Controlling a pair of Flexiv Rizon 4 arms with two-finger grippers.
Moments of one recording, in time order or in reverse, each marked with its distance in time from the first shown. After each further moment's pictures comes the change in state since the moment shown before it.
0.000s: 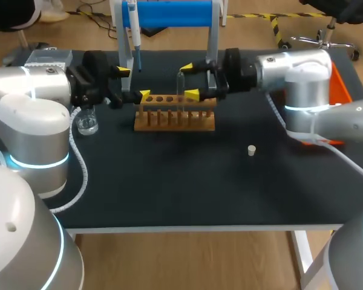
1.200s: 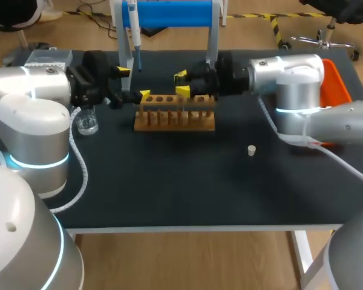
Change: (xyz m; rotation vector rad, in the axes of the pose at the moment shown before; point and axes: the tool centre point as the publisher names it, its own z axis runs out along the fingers) left arm 0.000 0.000 0.000 0.000 0.000 0.000; right arm -0.007 -0.008 0.017 -0.007 -0.032 0.018
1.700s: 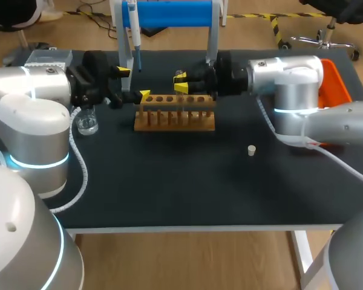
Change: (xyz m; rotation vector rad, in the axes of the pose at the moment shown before) left arm 0.000 0.000 0.000 0.000 0.000 0.000; right arm -0.003 -0.001 0.003 -0.005 -0.017 0.007
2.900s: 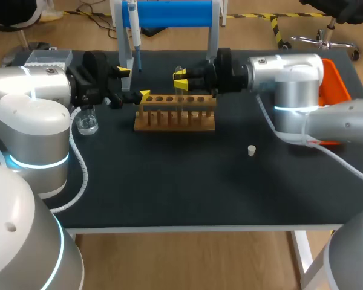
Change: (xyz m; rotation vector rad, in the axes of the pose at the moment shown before) left arm 0.000 0.000 0.000 0.000 0.000 0.000; right arm 0.000 0.013 0.002 -0.011 0.001 -0.010
